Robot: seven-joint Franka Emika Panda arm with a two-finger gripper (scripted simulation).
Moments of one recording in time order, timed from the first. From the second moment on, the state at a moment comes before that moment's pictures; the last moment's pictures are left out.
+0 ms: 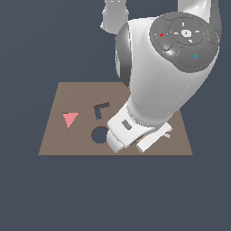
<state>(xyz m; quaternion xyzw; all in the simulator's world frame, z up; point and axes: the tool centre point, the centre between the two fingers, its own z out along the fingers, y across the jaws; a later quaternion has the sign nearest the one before) 0.080 0.068 0.049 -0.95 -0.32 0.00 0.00</state>
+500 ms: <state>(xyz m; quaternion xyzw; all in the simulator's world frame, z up) 0.081 0.068 0.044 -0.95 -0.32 0.00 0.00</state>
